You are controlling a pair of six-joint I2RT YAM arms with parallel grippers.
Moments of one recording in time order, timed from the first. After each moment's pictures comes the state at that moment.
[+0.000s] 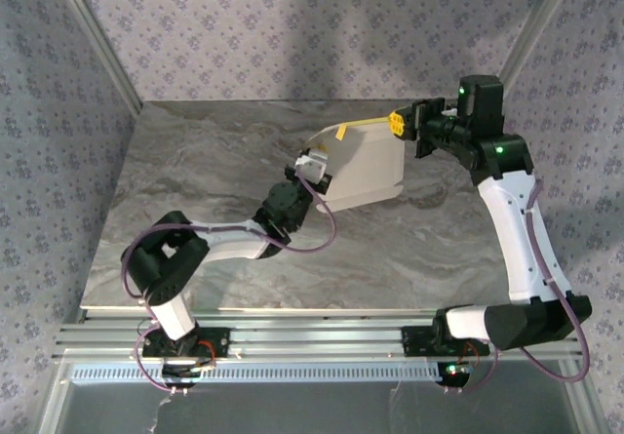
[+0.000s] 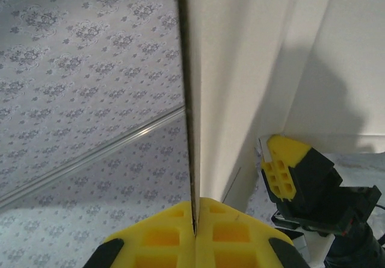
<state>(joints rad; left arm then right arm) -0.91 1.74 0.89 1.05 -0.57 0.26 0.18 1.31 1.59 -0.76 -0.52 1.62</state>
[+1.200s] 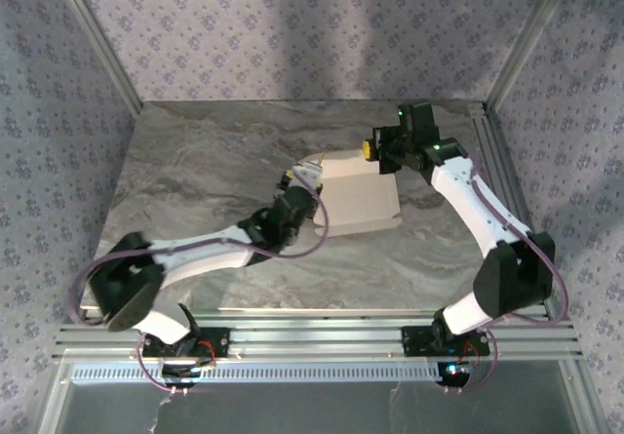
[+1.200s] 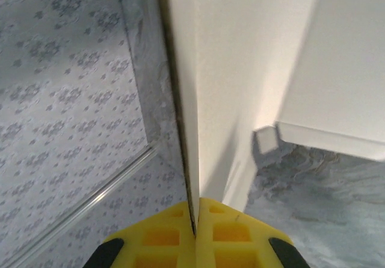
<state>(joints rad) -0.94 1.42 0.86 0.22 -0.66 -0.12 0.31 1.53 1.36 -0.55 -0.31 1.72</state>
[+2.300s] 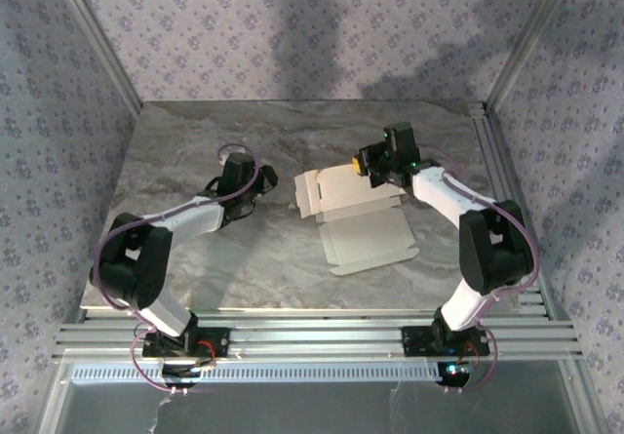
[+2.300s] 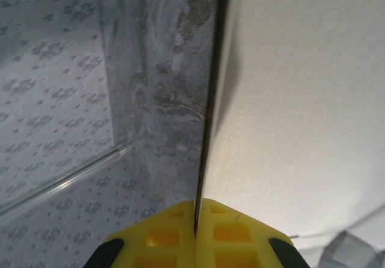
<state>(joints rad) -0.45 1.60 0.85 0.12 -0.04 -0.84 0.31 1.65 1.07 -0.08 -0.32 1.52</state>
